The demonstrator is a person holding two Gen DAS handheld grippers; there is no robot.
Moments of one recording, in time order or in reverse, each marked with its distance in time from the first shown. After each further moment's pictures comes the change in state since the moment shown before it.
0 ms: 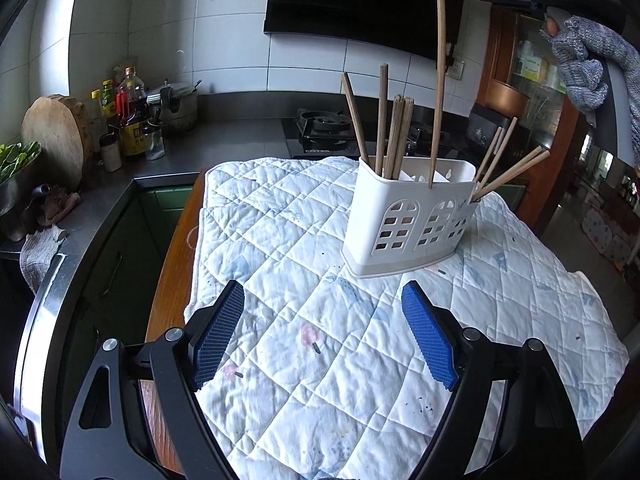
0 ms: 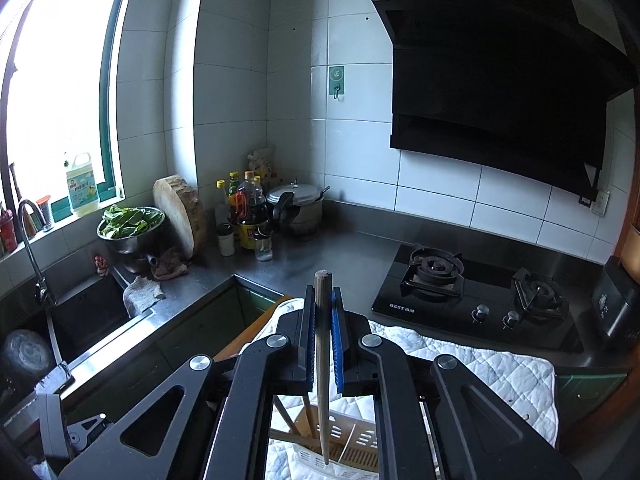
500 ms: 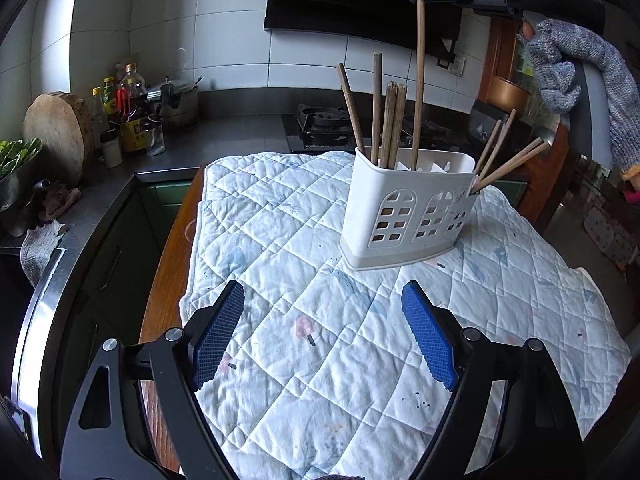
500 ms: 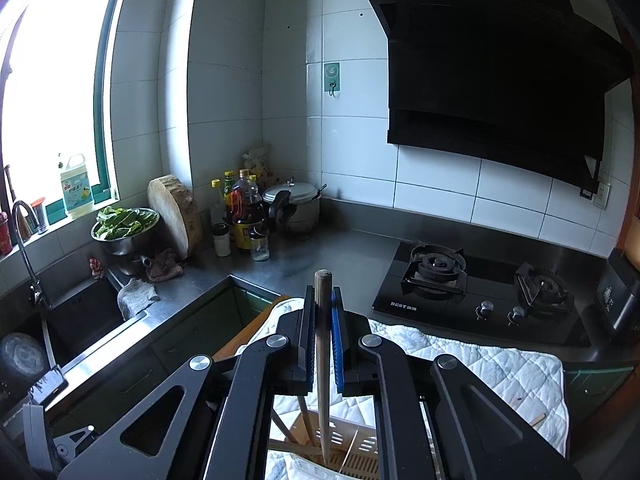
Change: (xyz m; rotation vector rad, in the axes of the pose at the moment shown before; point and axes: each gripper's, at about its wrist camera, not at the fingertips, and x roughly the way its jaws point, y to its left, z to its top) left arm 0.000 -0.008 -0.008 -0.001 0.006 0.014; right arm 0.025 -0.002 -0.019 0.019 0.004 0.003
